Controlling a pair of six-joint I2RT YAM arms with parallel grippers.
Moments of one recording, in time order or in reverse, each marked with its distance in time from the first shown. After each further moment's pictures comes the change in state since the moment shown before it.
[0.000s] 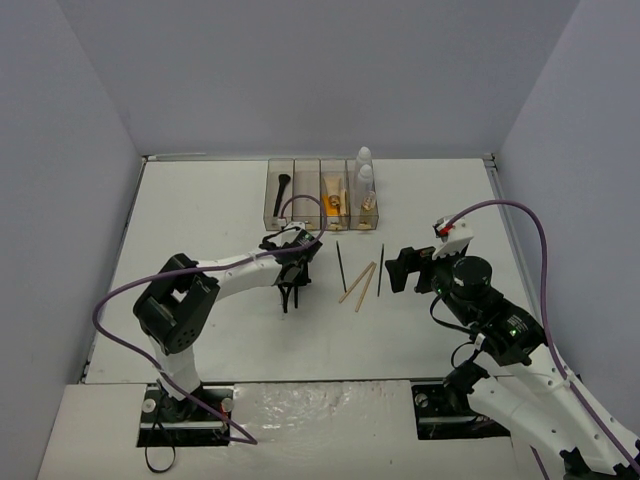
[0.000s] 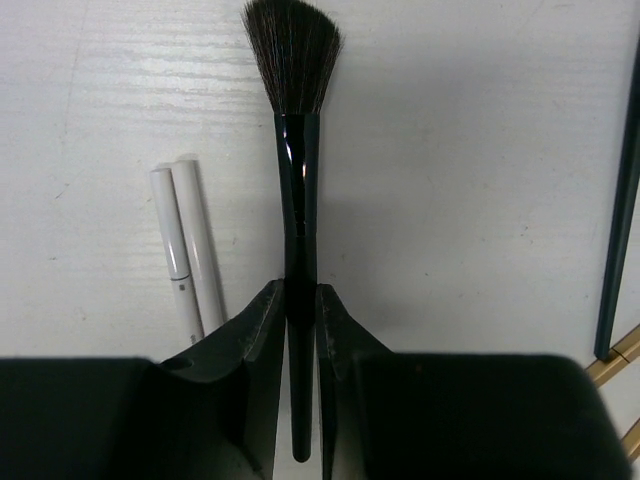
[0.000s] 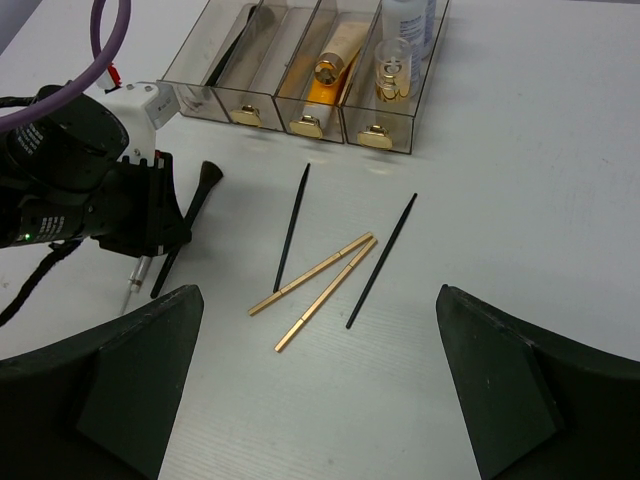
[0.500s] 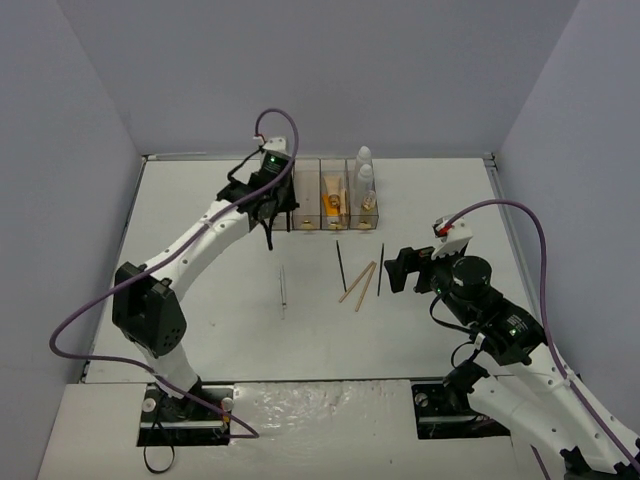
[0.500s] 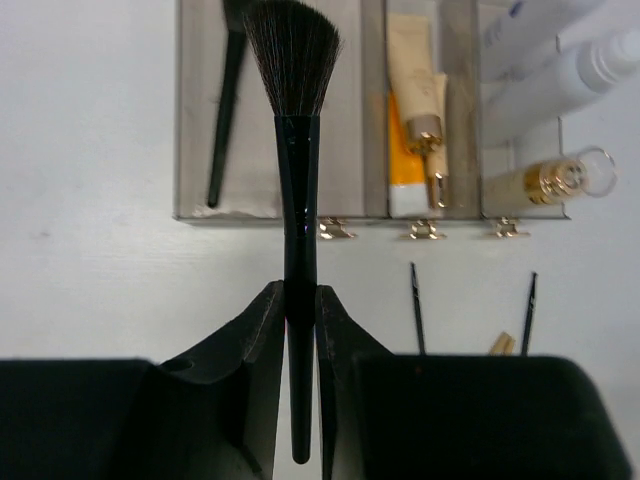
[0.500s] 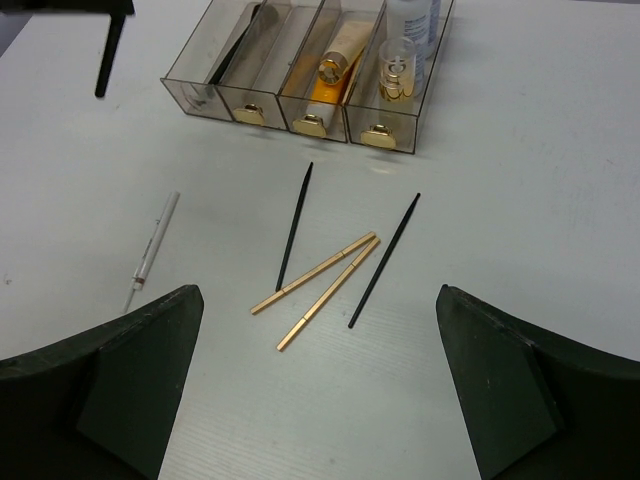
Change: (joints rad) left arm 0.157 -0.095 0.454 -0.175 0.035 0.202; right arm 0.006 0.001 0.000 0.000 0.000 0.000
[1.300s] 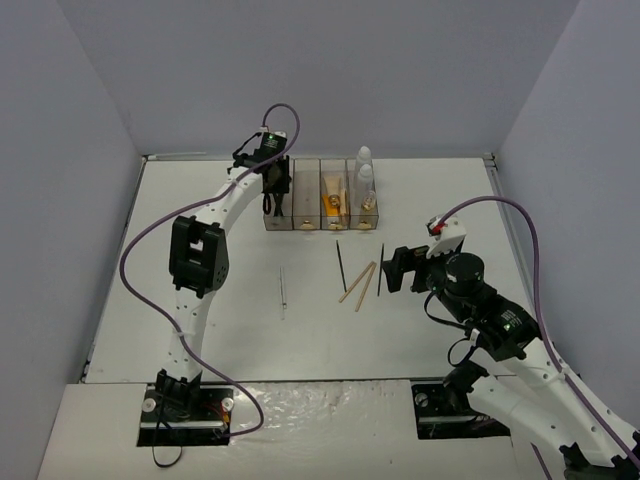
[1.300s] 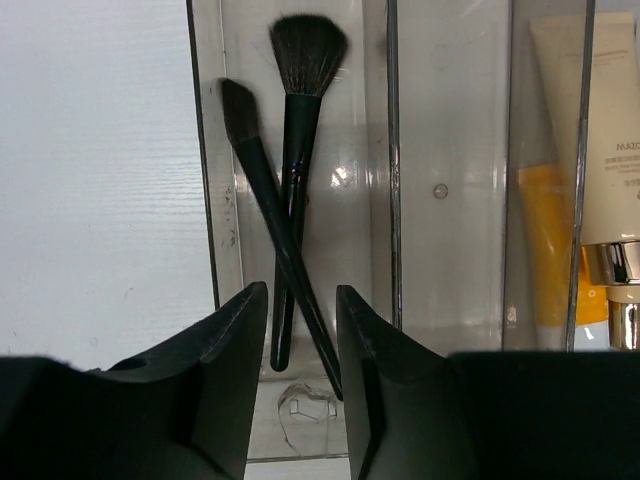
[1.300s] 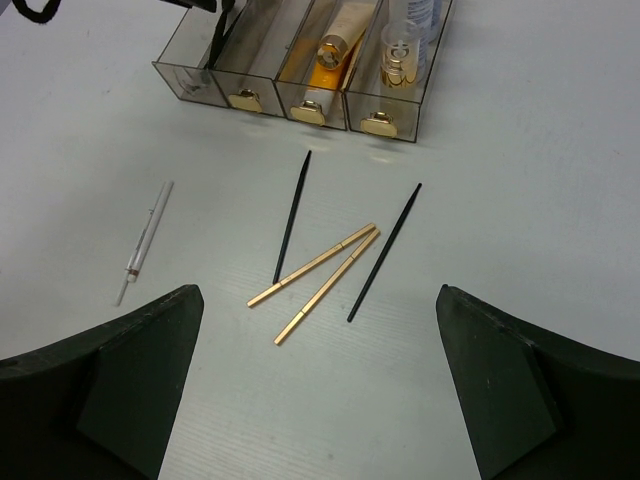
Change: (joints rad) left arm 0.231 0.608 0.574 -0.105 0.154 0.230; right arm 0.006 0.030 0.000 0.000 0.000 0.000
